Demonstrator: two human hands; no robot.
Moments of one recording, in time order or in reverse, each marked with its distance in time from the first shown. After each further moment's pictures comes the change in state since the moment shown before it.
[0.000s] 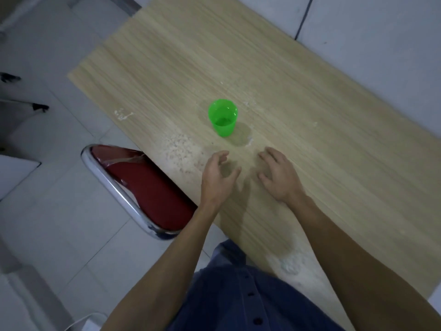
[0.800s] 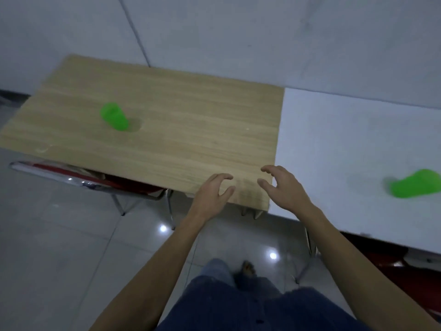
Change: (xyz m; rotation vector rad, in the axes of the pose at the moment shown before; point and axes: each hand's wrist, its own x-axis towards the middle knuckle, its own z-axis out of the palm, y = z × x) left_hand -0.354 0.022 0.112 0.457 -0.608 0.630; right_hand -0.497 0.072 -0.025 0.294 0.418 0.443
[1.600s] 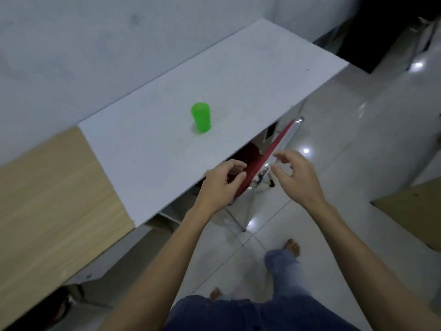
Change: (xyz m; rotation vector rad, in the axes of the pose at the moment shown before) left_hand -0.102 0.315 0.277 -0.096 -0.668 0.585; right_hand -0.393 0.223 -0.123 0.242 0.900 0.598
